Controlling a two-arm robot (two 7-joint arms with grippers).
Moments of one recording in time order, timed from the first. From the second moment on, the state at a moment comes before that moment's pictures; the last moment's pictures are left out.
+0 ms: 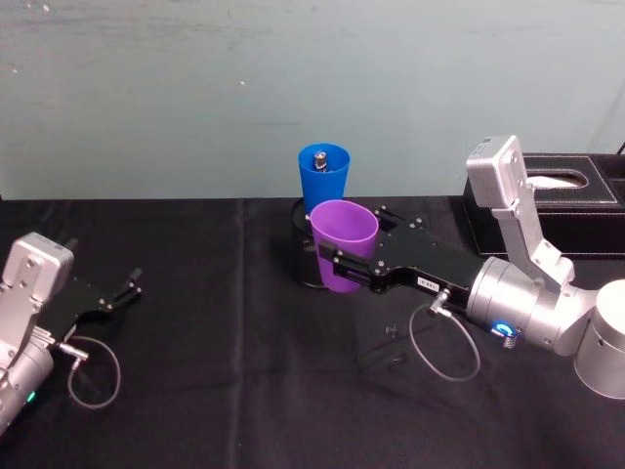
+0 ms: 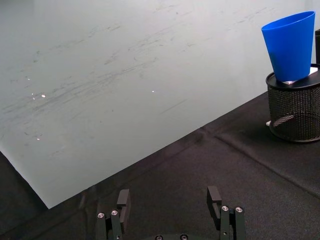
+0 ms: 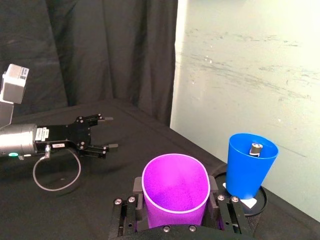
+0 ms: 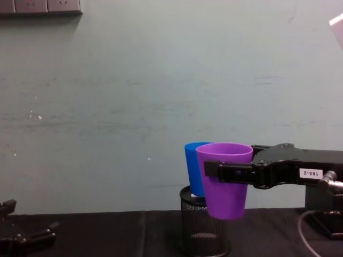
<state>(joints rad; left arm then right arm) -0.20 0.60 0.45 -1.41 -0.25 -0.12 0.03 0.35 0.49 -0.44 -1.57 0.44 0.11 0.53</state>
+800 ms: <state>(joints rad) -0.20 0.60 0.45 -1.41 -0.25 -0.12 0.03 0.34 0.49 -0.44 -1.57 0.44 0.11 0.53</state>
